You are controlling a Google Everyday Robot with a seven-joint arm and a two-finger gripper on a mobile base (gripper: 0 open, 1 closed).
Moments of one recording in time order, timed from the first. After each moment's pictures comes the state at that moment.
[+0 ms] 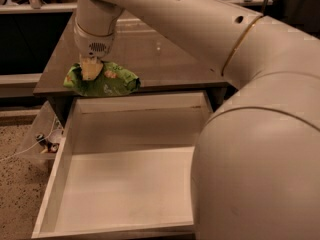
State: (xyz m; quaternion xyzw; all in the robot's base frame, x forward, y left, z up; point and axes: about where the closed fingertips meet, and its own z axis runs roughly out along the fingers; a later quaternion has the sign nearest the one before) arm 0.611 0.176 0.883 -0.80 0.56 0.06 0.19
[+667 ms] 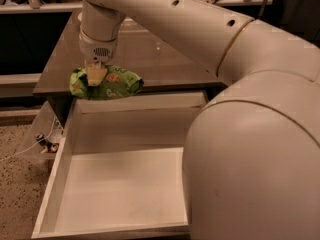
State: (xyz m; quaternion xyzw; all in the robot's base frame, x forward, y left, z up) arm 0.614 0.168 0.862 -0.80 0.57 0.07 0.16
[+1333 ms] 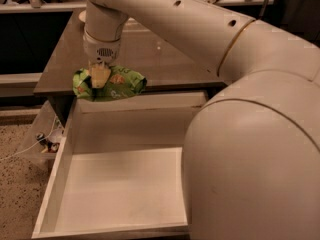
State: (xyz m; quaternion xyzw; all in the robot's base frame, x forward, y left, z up) arm 0.613 0.160 0.856 -0.79 0.58 0.08 0.15
